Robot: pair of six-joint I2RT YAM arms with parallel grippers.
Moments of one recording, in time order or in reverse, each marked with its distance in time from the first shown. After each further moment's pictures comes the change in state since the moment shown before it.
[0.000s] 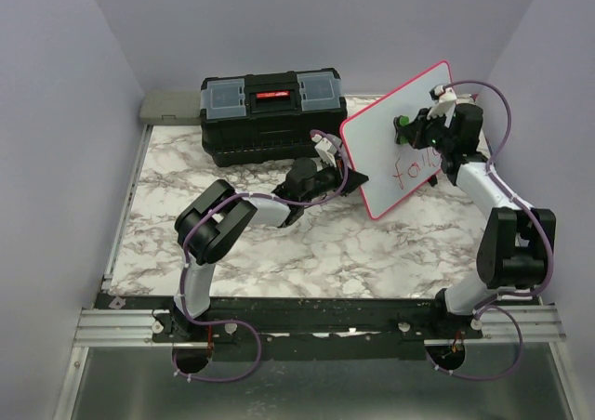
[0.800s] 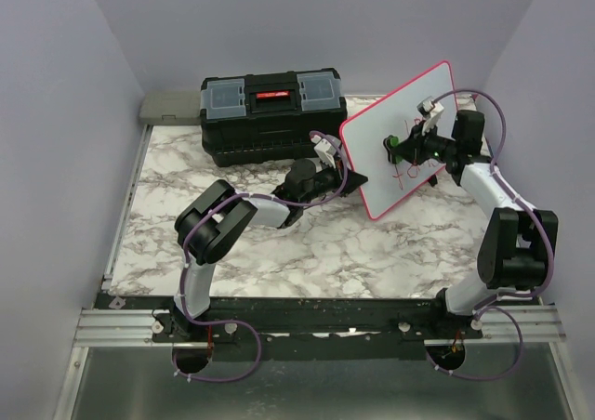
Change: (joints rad) left arm 0.000 0.000 -0.011 0.014 0.000 -0.004; right arm -0.031 -0.002 0.000 -0.229 -0.332 -0.288
